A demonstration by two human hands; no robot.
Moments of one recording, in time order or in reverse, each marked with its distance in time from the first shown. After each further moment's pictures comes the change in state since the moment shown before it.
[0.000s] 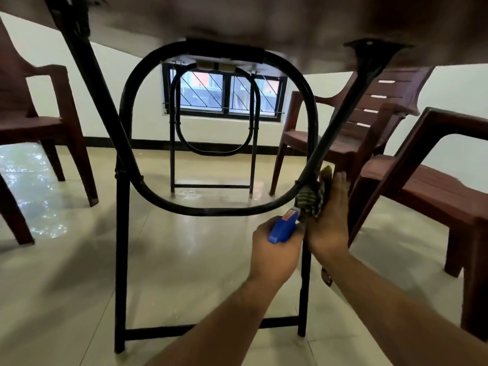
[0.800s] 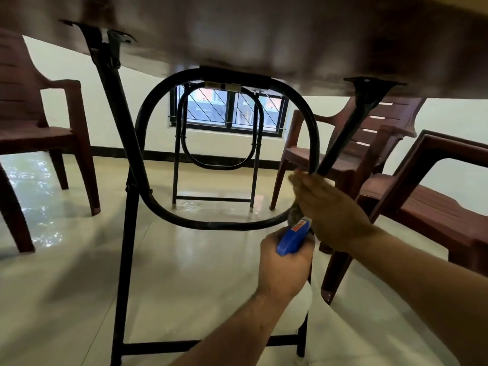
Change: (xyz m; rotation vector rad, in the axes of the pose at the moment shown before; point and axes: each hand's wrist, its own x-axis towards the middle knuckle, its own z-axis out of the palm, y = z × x) left_hand -0.010 0.027 0.006 -0.023 -0.035 0.059; right_hand 0.050 -0.034 -0.045 -1.246 -0.219 -0.990
